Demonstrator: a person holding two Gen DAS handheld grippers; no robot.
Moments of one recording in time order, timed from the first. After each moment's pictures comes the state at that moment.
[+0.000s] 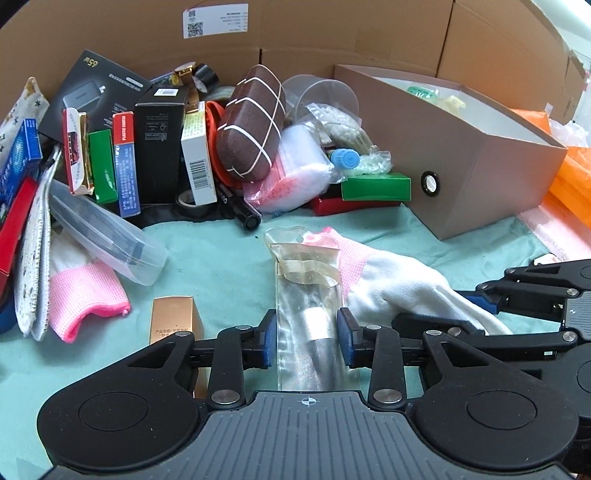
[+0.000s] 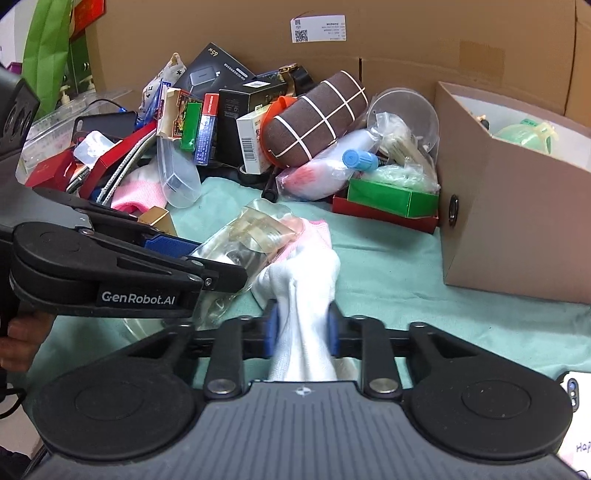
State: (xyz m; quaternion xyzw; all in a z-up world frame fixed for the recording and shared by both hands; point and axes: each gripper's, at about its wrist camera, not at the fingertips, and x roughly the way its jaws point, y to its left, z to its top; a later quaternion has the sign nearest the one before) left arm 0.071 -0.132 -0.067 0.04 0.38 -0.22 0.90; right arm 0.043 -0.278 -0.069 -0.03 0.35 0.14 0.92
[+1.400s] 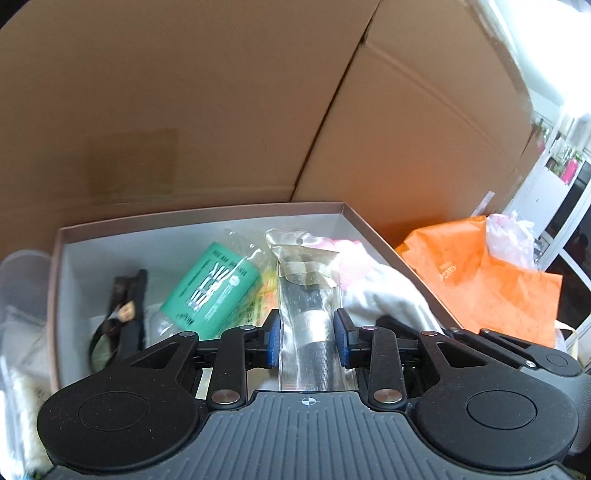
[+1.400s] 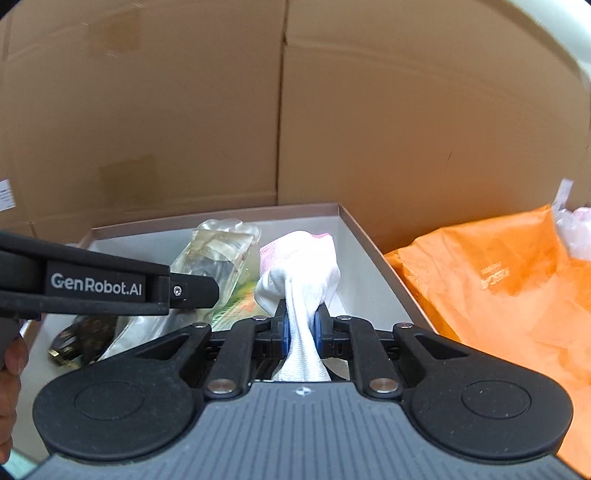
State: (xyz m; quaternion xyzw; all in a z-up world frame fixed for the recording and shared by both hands) left arm 0.255 -0.406 0.038 -0.05 0.36 -0.34 0.87; right arm 0.171 -0.529 0.019 0.02 0.28 -0.13 0.95
